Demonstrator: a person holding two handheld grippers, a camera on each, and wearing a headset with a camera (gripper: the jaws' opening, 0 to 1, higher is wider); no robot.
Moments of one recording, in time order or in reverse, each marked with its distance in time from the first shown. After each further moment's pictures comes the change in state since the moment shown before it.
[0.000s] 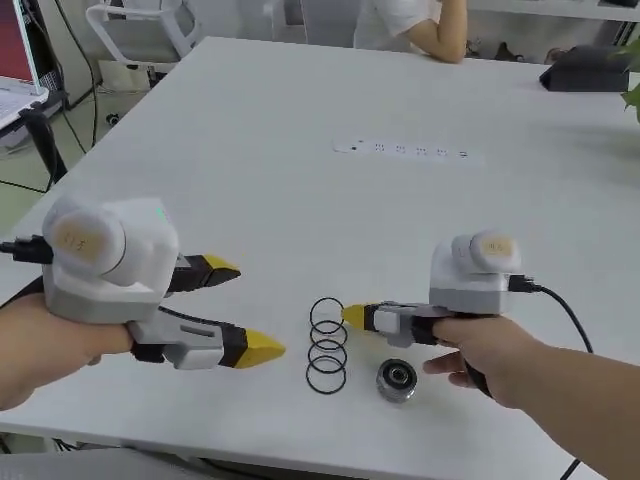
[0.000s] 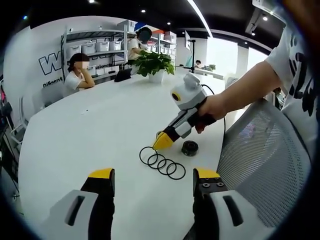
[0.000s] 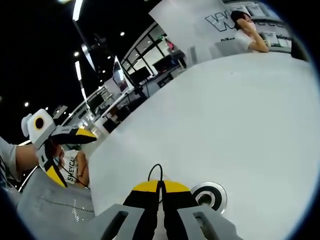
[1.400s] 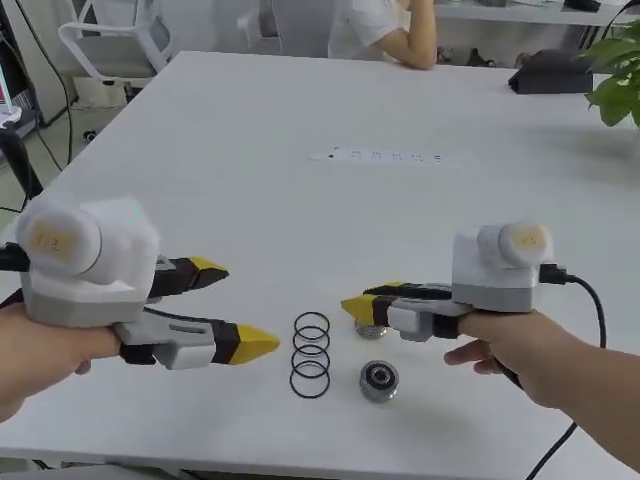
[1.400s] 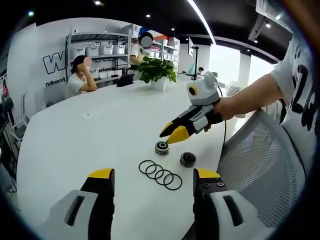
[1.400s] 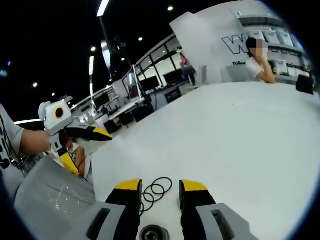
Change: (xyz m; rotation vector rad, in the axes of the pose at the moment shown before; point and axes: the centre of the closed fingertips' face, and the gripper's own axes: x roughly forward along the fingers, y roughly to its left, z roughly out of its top) left arm -0.005 -0.002 0.022 -0.049 -0.057 0.011; right arm -0.060 0.014 0.026 -0.183 -0.097 -0.012
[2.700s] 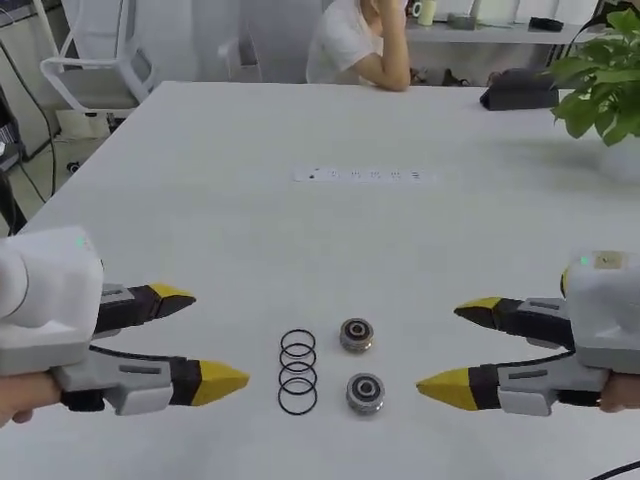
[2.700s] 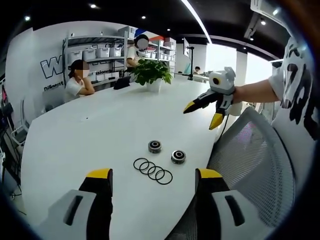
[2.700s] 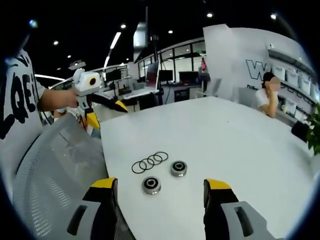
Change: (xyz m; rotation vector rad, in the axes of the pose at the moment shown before) left arm -0.027 -0.020 0.002 0.037 -0.001 -0.016; right arm -0.116 0.019 -0.021 -0.320 0.081 -0.049
